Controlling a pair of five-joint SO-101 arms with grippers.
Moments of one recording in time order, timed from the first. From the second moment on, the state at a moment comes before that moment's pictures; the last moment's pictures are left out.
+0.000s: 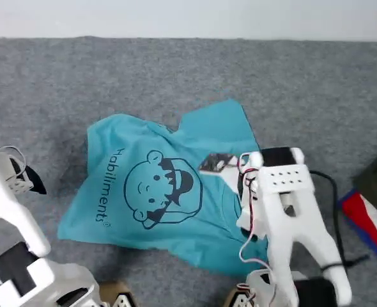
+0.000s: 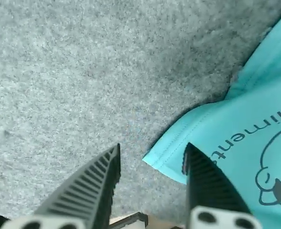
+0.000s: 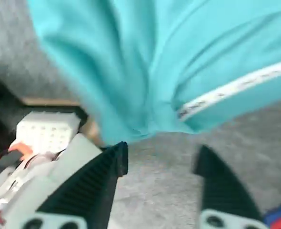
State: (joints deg) left arm -42.5 -1.0 6.7 98.8 -1.0; right arm -9.1 -22.9 34.6 98.5 47.0
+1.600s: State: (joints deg) left arm -14.7 32.2 15.5 99.2 -14.3; right arm -21.9 0.8 45.5 79.3 48.0
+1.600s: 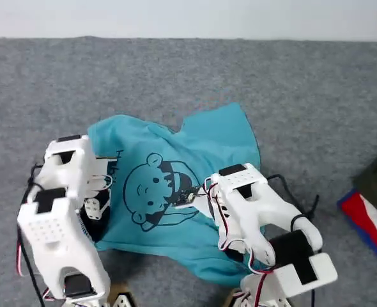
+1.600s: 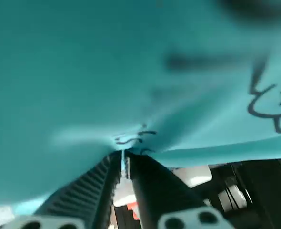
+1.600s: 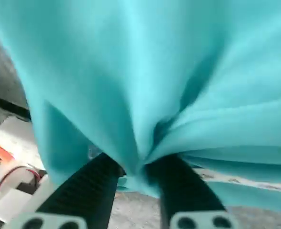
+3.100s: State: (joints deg) left arm -15.3 14.9 -3.2 98.8 -14.3; right arm -6.6 3.3 -0.7 97.2 42.1
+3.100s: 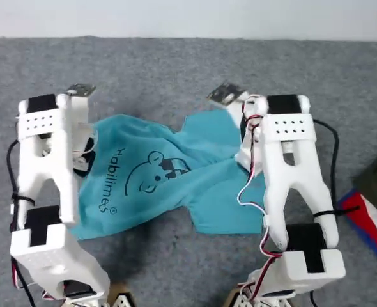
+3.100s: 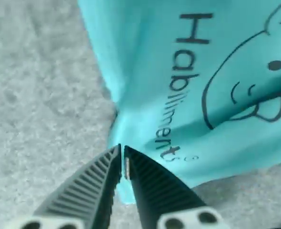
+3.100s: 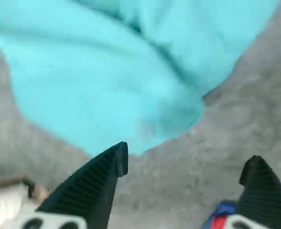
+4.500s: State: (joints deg) left arm -32.5 14.9 11.8 98.8 -14.3; right arm -17.1 -1.8 38.6 76.5 53.3
